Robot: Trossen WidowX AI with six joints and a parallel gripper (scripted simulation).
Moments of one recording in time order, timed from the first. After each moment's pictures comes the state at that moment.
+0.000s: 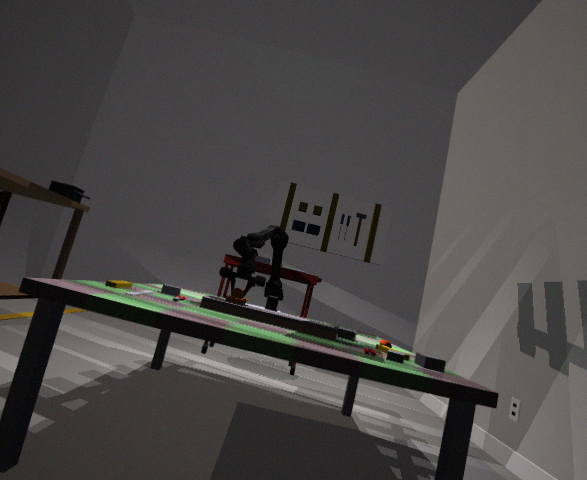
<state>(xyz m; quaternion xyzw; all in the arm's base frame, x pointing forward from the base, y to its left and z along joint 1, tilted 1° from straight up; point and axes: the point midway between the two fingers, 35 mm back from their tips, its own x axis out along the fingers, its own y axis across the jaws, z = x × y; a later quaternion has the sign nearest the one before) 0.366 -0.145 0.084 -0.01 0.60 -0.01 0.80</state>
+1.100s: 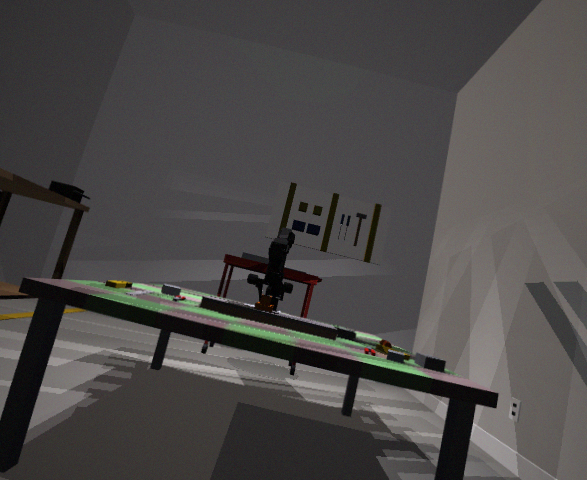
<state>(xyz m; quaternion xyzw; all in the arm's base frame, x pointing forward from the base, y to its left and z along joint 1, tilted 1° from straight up) 0.368 -0.029 0.082 0.00 0.60 -0.01 0.80</state>
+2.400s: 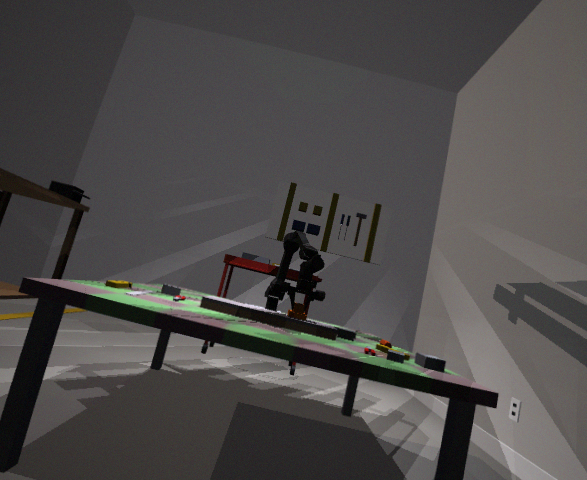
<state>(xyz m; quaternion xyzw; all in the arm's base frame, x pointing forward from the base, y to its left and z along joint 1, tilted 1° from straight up) 0.369 0.106 0.081 0.00 0.60 -0.01 0.80</state>
